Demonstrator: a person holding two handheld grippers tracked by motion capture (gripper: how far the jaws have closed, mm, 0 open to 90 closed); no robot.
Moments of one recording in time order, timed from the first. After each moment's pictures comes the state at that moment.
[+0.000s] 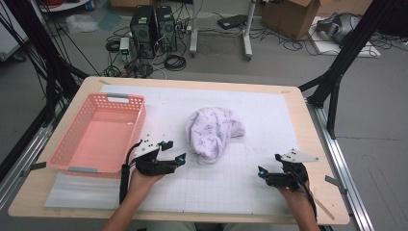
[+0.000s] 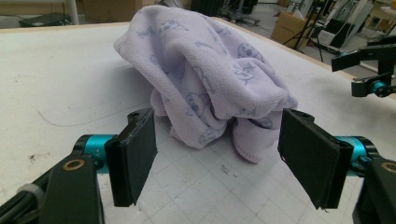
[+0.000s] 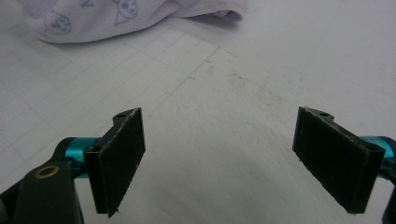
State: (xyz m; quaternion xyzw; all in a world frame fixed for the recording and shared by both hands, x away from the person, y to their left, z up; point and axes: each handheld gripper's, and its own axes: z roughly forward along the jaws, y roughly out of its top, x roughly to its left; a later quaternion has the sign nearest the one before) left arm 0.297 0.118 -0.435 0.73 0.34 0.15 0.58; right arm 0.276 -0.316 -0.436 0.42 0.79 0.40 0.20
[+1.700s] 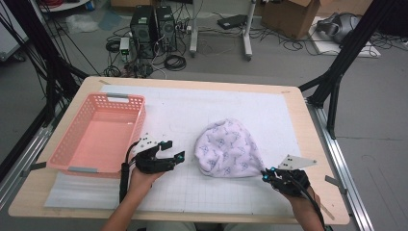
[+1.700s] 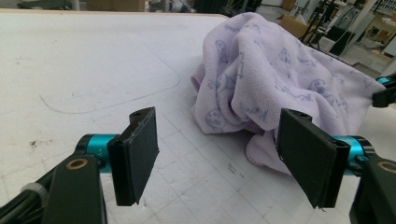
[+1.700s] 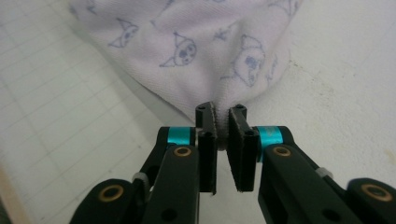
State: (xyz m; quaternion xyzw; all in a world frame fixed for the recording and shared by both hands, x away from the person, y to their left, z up) left arm 0.304 0.123 -0.440 0.72 0.37 0.12 0.58; right arm 0.245 -0.310 -0.413 0.35 0.84 0.37 0.17
